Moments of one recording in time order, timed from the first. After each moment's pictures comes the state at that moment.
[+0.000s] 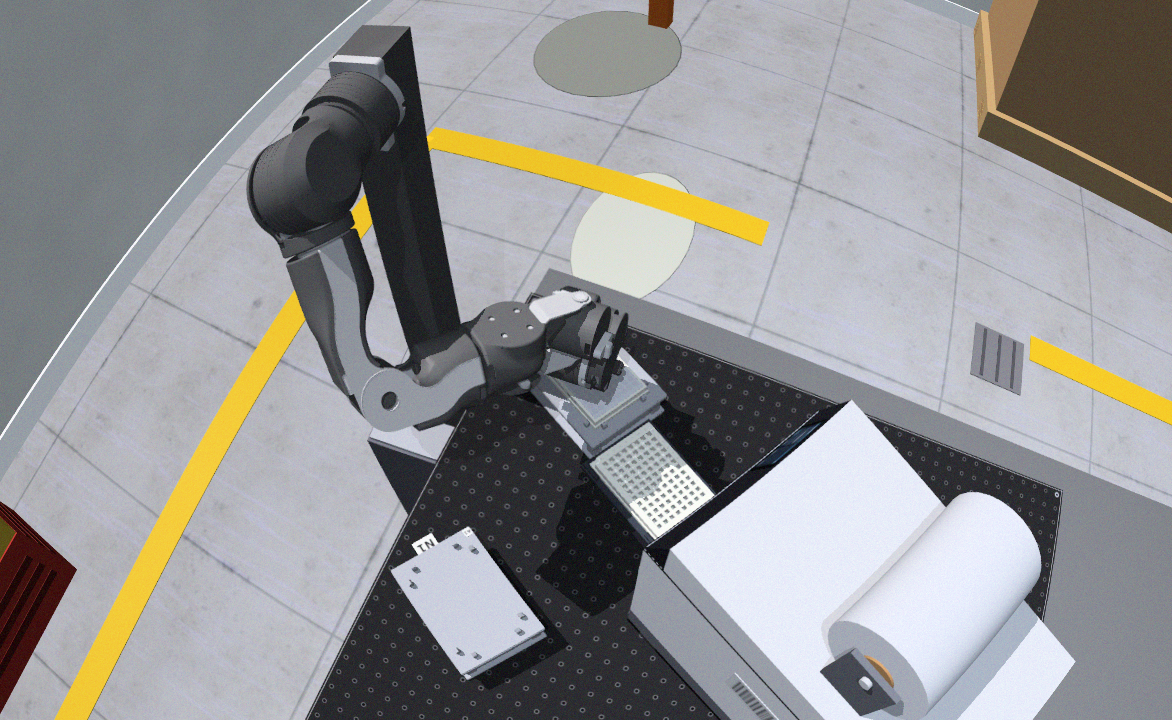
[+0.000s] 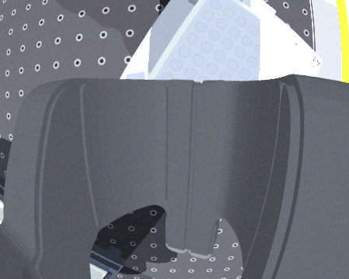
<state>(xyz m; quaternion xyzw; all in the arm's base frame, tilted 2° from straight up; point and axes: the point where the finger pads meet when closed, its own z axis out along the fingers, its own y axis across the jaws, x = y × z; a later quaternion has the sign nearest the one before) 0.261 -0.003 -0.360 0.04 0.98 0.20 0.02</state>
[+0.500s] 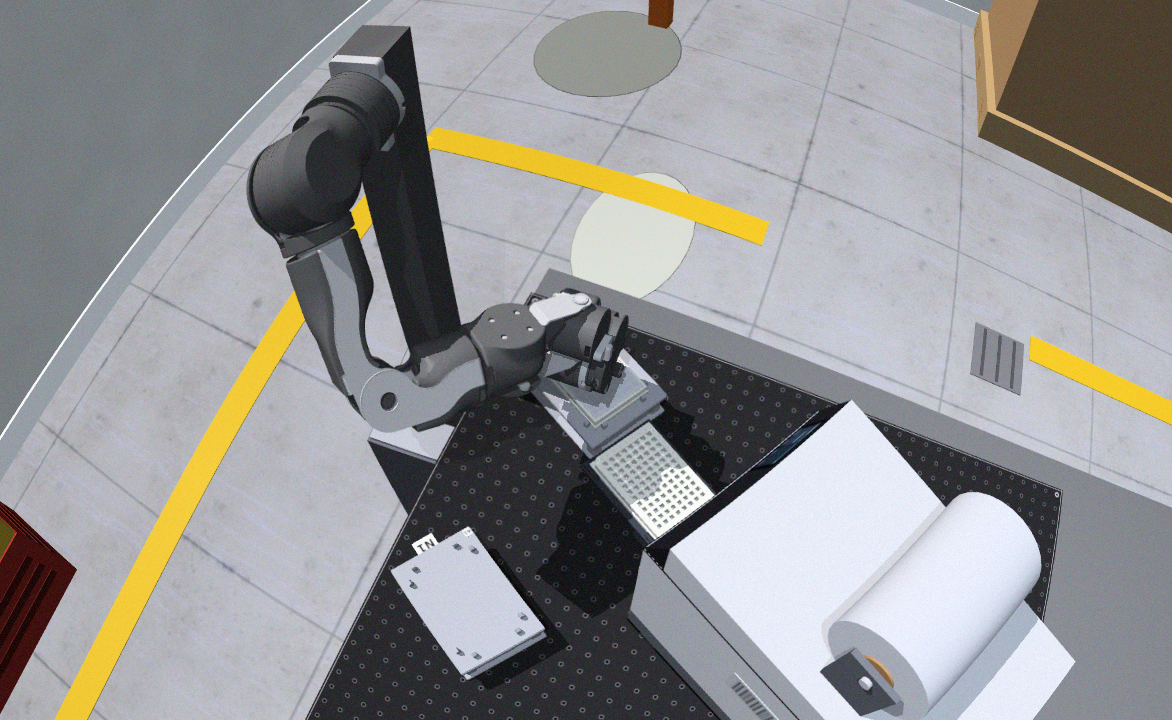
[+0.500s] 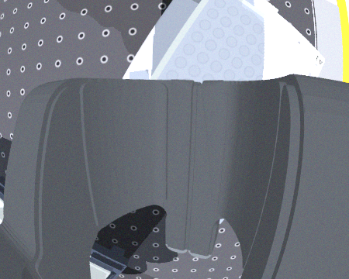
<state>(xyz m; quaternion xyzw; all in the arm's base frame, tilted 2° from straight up) 0.262 -0.006 -0.360 0.04 0.98 0.19 0.03</state>
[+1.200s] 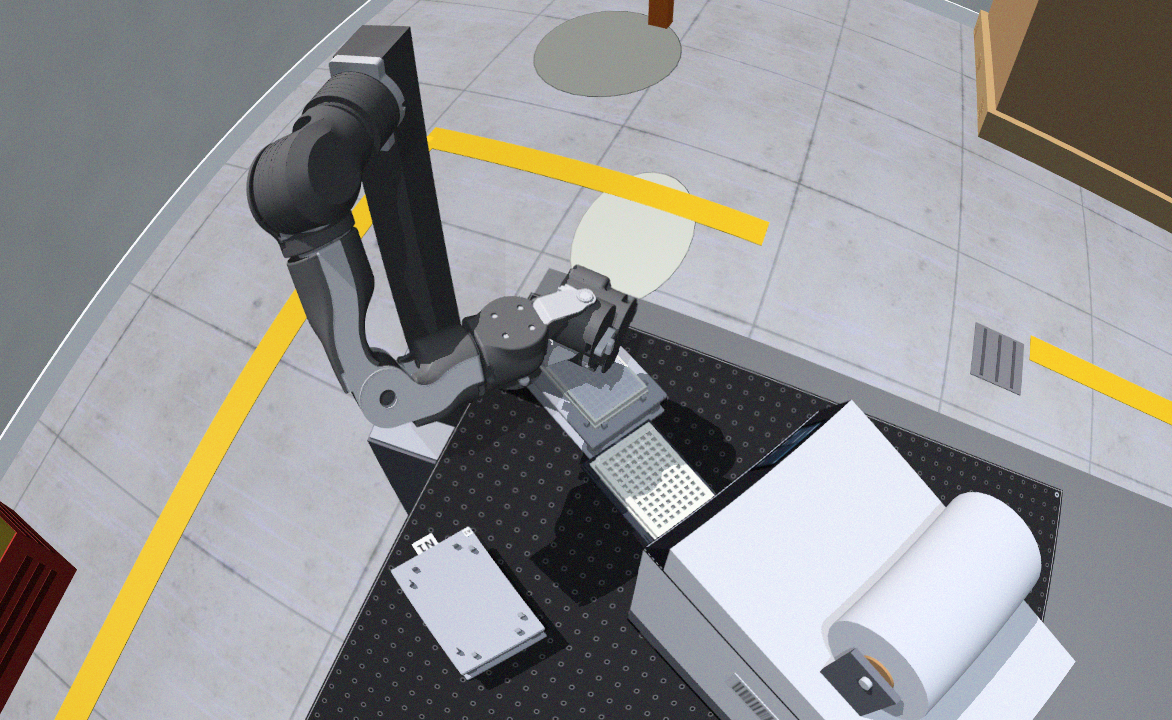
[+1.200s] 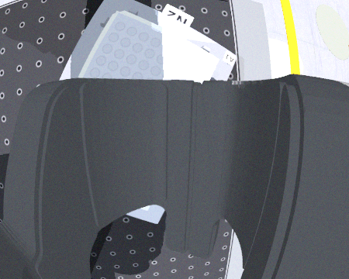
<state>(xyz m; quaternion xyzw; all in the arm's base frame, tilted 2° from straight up) 0.263 0.033 -0.339 0.08 0.95 0.30 0.01</state>
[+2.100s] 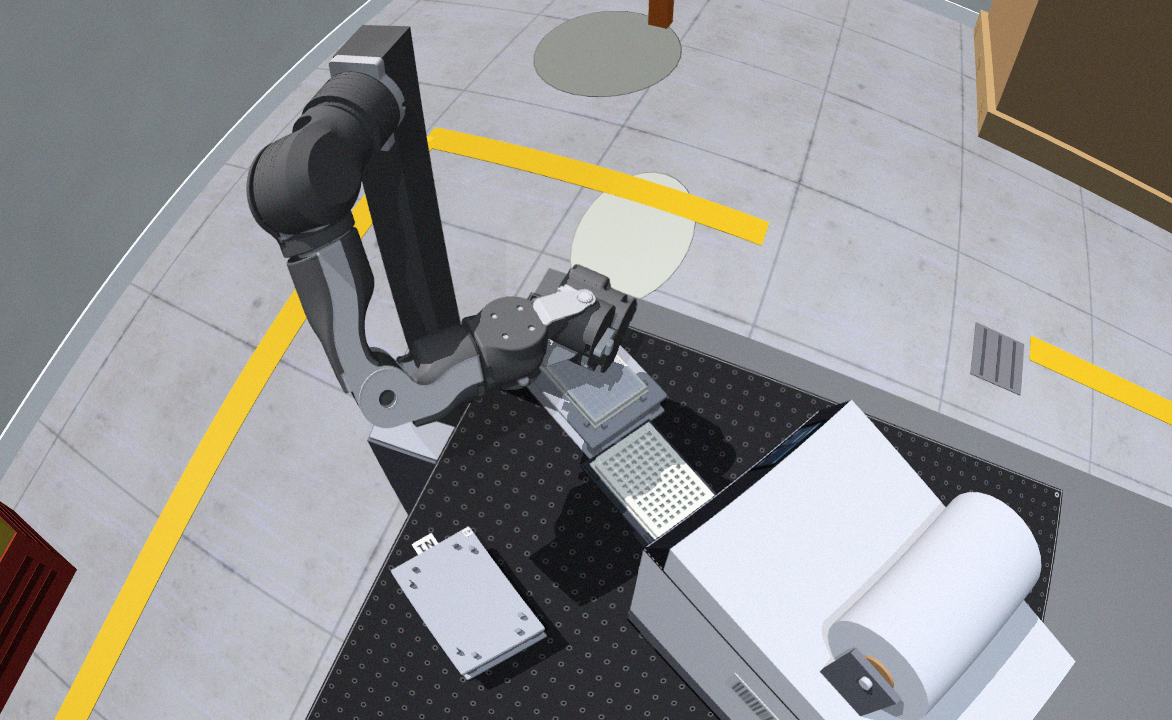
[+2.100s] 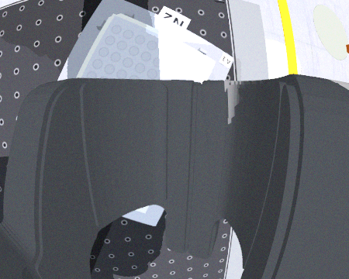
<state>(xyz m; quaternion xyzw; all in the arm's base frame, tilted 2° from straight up) 0.262 0.035 -0.339 0.09 0.95 0.31 0.00</state>
